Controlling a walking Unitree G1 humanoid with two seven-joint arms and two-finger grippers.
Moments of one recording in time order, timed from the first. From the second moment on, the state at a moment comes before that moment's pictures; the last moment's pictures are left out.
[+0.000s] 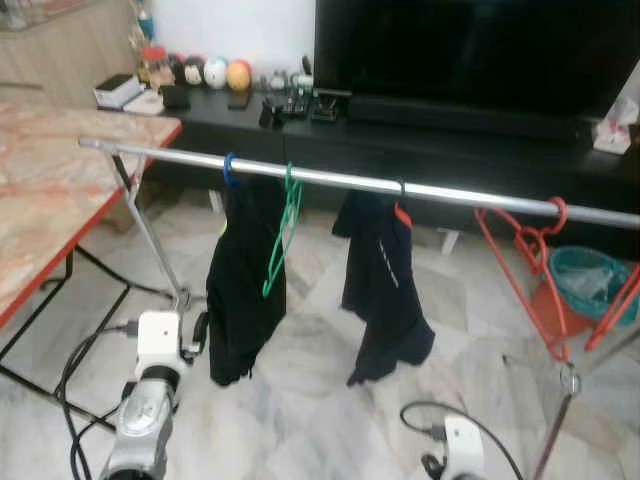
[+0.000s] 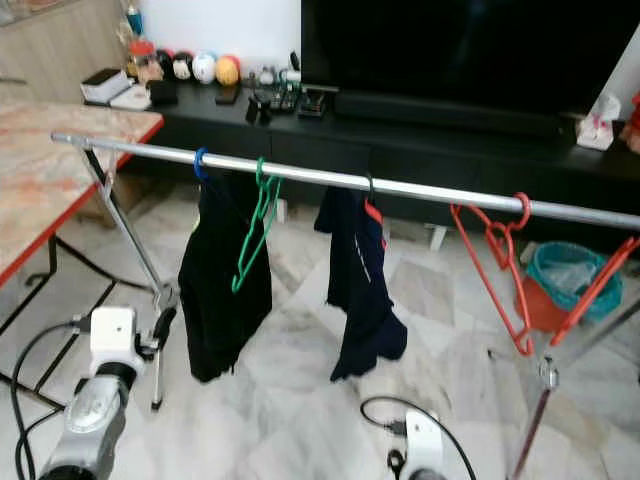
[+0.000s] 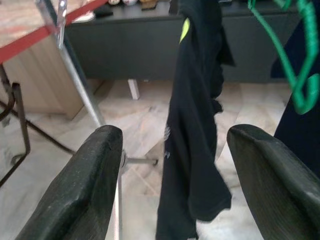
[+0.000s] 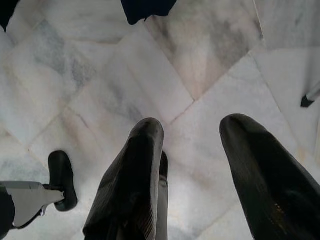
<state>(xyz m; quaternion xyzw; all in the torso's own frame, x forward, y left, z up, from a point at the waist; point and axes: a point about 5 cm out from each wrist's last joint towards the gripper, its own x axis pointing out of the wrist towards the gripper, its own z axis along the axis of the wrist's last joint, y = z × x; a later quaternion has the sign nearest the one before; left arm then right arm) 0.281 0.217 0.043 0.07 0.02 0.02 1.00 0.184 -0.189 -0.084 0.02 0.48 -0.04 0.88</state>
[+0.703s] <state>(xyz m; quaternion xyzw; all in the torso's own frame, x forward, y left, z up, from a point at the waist) 0.295 0.204 0.078 0.08 -0.05 0.00 1.00 0.189 -0.169 -0.085 0.03 0.48 -0.03 0.88</state>
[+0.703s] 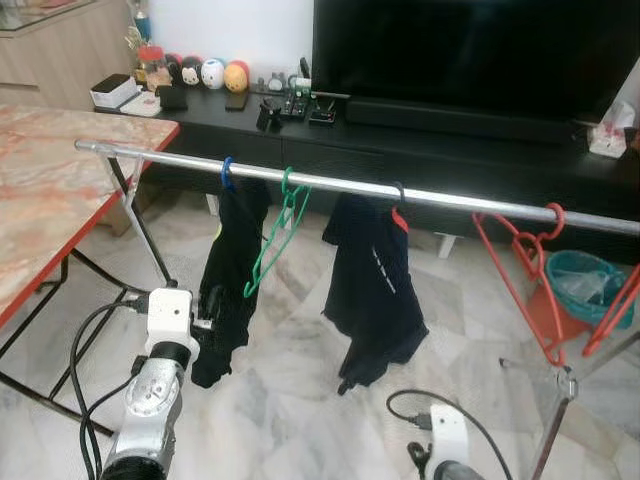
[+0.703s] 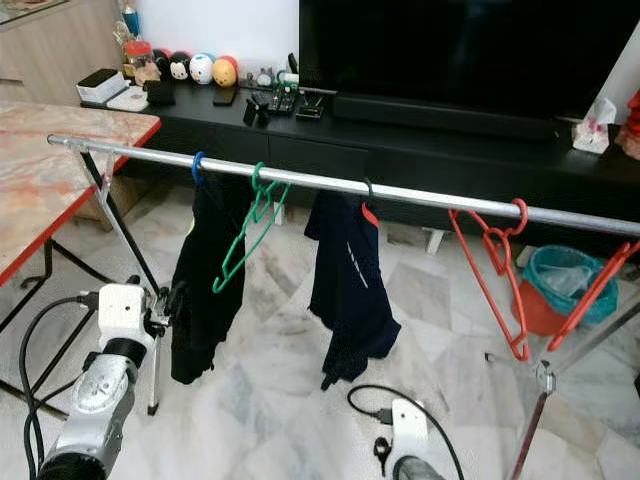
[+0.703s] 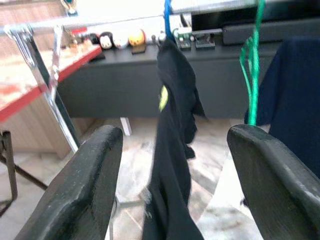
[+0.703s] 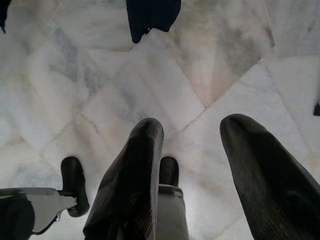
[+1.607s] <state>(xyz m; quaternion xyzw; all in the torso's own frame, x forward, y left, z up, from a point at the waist) 0.299 0.191 0.083 0.07 -0.05 -0.03 1.00 0.181 -0.181 -0.087 0.02 0.49 -0.03 0.87</state>
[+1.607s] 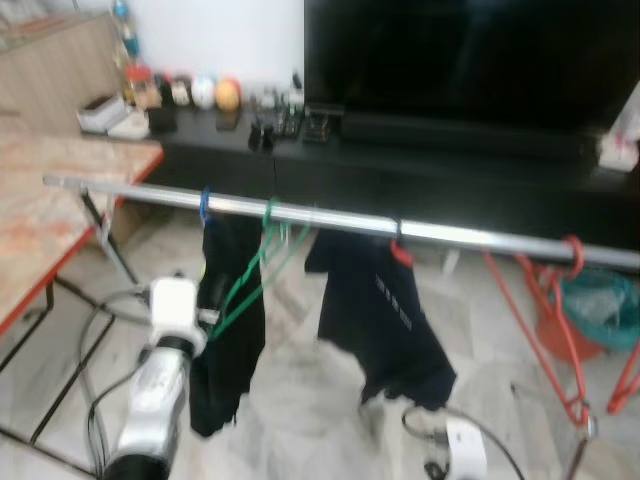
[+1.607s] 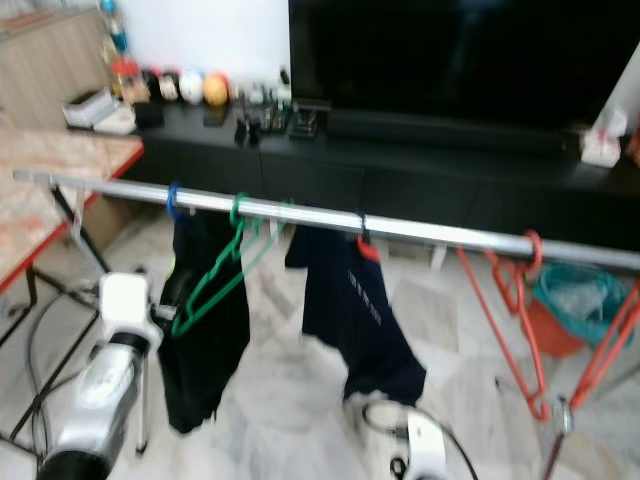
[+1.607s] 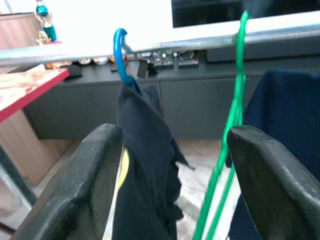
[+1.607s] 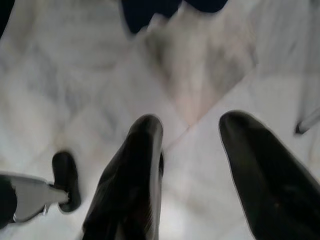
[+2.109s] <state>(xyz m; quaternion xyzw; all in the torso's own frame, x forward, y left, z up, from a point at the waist) 0.309 0.211 0.101 0.09 -0.07 -0.02 0.99 0.175 -0.162 -0.091 0.03 0.50 -0.02 0.87</state>
